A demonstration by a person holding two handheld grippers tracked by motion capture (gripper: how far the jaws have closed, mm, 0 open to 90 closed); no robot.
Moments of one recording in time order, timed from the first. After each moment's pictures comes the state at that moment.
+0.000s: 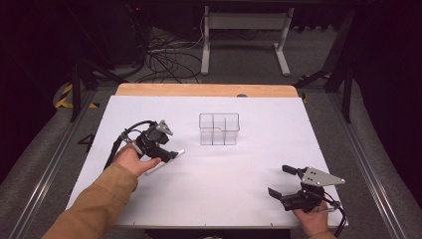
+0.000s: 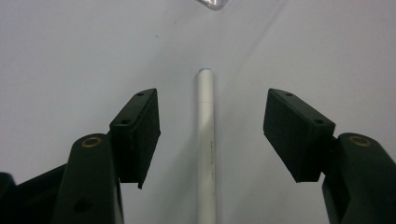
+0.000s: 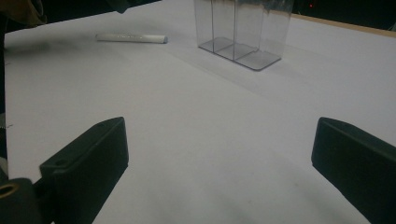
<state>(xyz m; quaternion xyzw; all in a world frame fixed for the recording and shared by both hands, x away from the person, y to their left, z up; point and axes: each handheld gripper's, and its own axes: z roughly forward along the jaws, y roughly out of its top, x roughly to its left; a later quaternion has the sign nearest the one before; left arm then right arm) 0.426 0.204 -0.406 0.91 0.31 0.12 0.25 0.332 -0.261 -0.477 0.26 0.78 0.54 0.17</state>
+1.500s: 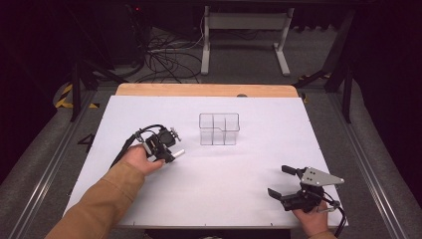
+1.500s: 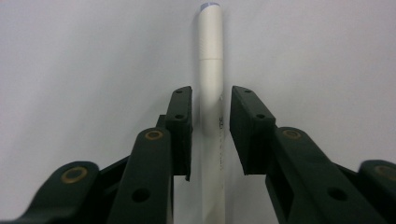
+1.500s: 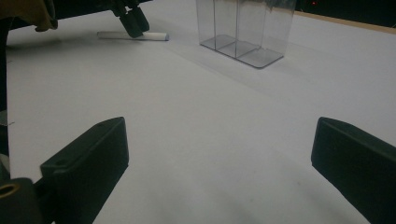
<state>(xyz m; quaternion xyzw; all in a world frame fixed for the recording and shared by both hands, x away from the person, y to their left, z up) 0.445 0.185 -0.436 0.94 0.31 0.08 0.12 0.332 -0.260 -0.478 0.26 0.78 0.54 0.17</state>
